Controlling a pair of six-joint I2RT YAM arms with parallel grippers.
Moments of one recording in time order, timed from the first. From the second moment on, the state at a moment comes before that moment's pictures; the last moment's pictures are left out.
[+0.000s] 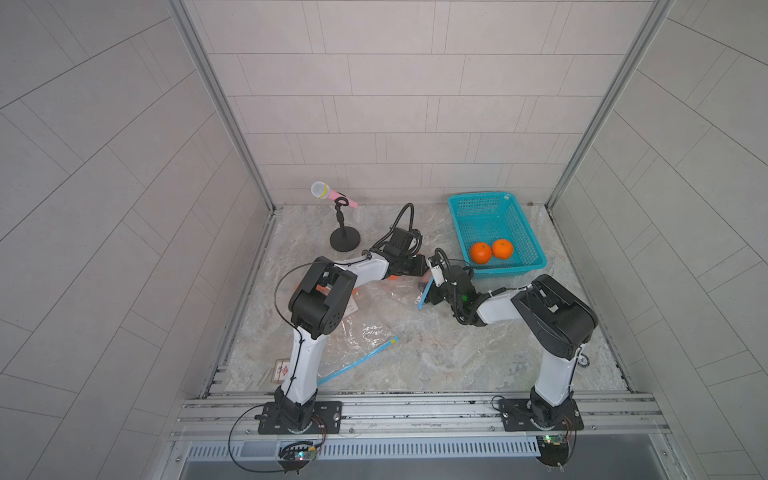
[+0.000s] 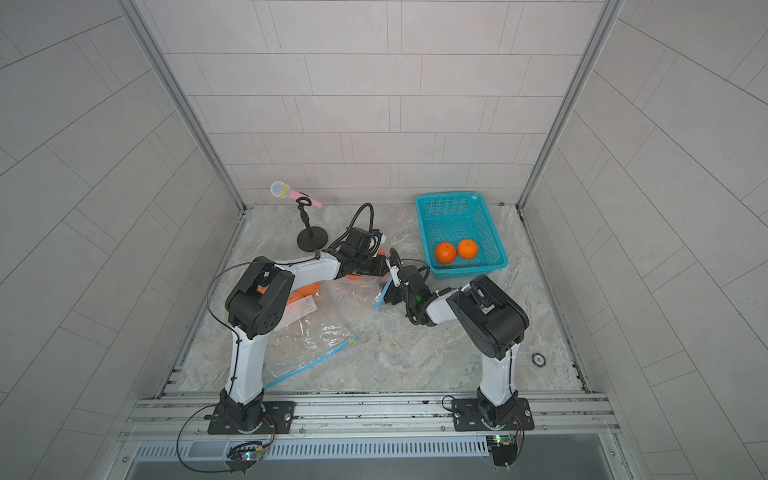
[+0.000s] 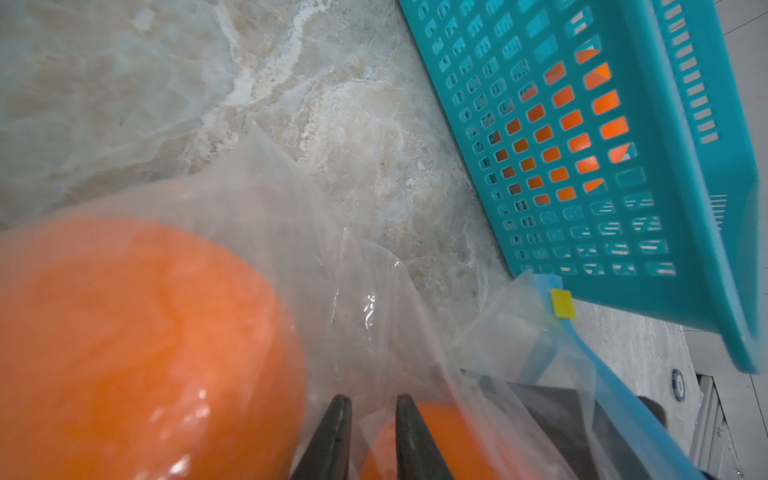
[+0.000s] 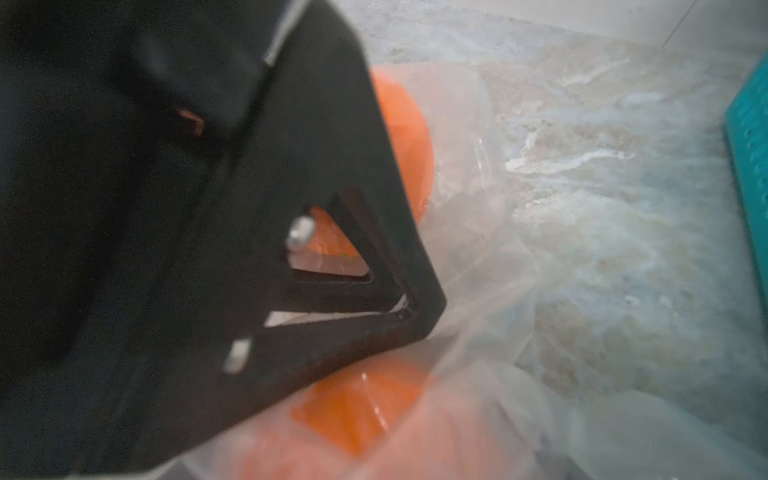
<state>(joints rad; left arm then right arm) -0.56 2.12 1.41 -0.11 0.37 -0.40 0.56 1.85 0.74 0.58 0.07 0.09</state>
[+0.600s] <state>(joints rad) -0.60 2.08 1.39 -0.10 0.41 -0.46 0.58 1.41 0.47 0.44 -0.10 0.20</state>
